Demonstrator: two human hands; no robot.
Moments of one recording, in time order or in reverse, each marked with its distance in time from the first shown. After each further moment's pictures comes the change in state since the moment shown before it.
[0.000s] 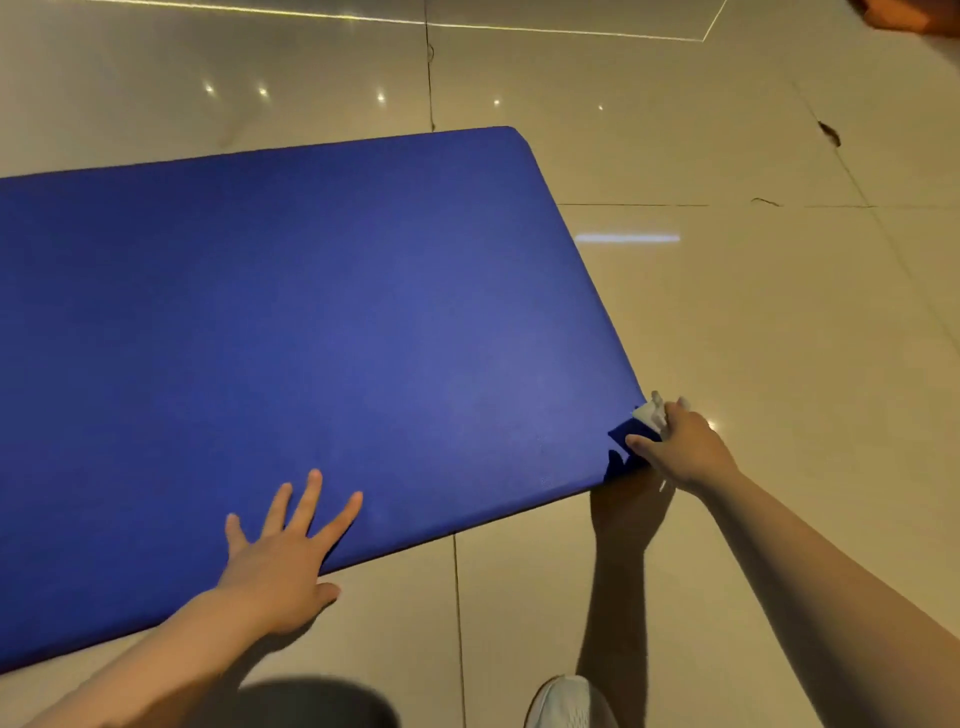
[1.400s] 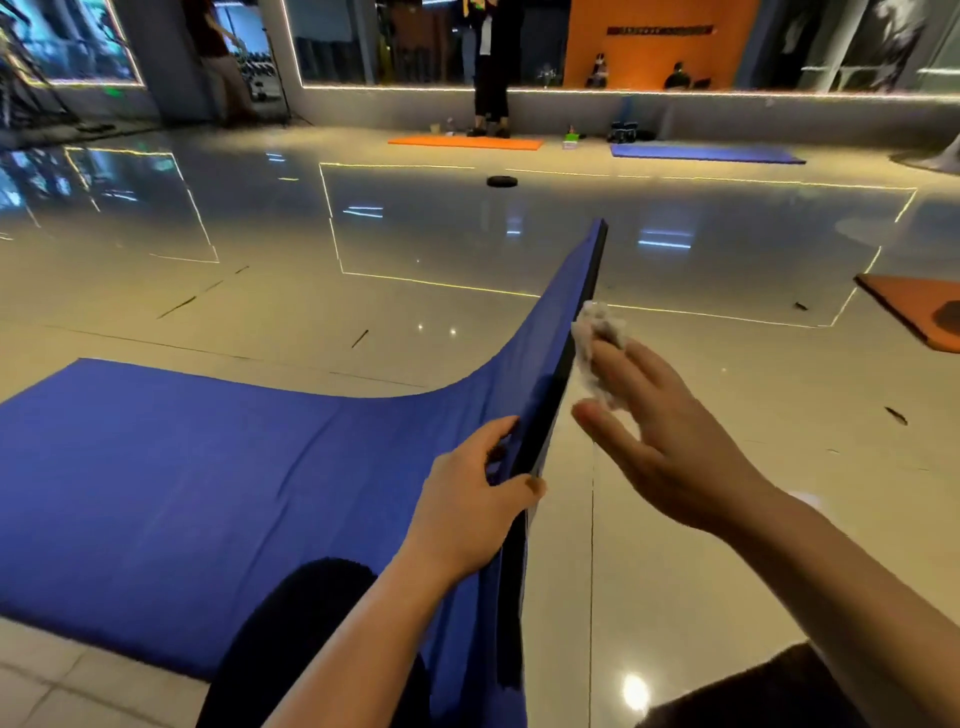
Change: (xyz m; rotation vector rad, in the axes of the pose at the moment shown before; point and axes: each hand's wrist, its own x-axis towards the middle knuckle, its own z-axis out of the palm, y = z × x) left_hand -0.425 0.009 -0.080 -1.333 1.052 0.308; right_hand -0.440 -0.196 -0.169 0.206 0.385 -1.262
